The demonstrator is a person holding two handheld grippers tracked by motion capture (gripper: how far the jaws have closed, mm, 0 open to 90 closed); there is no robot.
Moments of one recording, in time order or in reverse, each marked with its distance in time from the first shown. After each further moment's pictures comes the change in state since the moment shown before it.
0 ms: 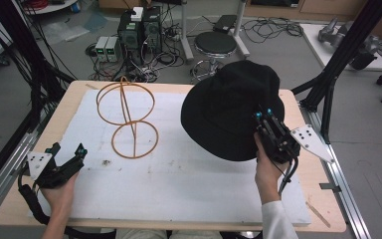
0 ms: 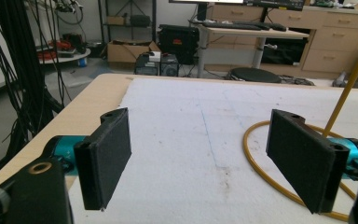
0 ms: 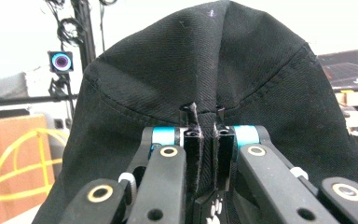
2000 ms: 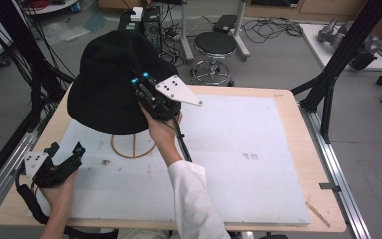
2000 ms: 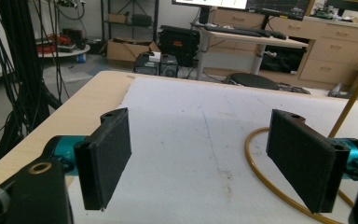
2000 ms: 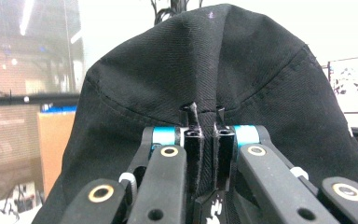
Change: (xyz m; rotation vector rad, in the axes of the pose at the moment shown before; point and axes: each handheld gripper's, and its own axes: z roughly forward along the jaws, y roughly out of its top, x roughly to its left) left arm 0.007 -0.001 0.002 -0.014 0.005 -0.061; right arm 0.187 -0.029 0.181 0.035 0.339 0.018
